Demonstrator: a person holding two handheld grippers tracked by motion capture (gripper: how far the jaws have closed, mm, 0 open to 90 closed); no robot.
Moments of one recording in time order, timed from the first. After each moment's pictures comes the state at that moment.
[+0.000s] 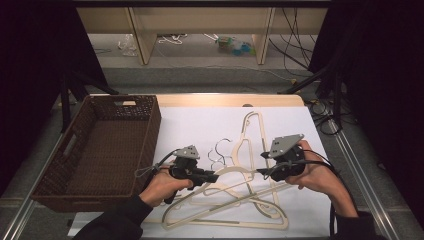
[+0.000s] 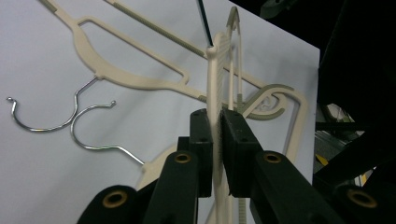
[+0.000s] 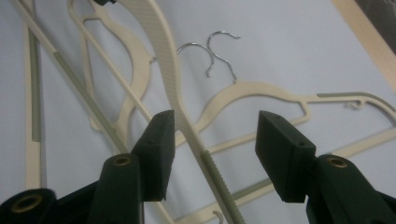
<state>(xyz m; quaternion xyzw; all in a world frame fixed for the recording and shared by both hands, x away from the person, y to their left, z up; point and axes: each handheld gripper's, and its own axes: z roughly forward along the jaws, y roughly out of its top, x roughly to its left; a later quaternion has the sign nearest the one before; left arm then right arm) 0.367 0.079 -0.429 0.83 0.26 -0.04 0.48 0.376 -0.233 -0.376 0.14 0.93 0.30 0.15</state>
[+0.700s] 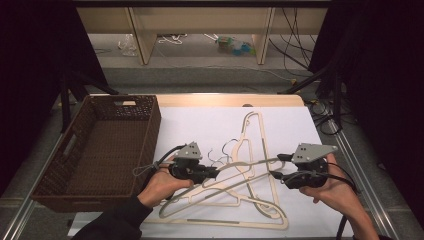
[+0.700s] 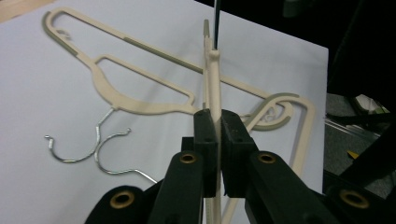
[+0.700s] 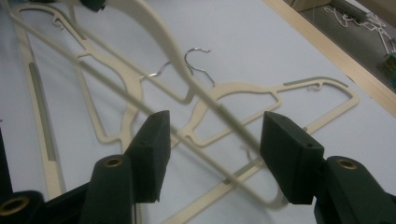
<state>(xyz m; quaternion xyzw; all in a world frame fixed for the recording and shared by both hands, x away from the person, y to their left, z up) 0.361 0.077 -0.400 0.84 0.23 0.03 0.48 0.337 -0.269 -0.366 0.22 0.88 0.37 0.19</state>
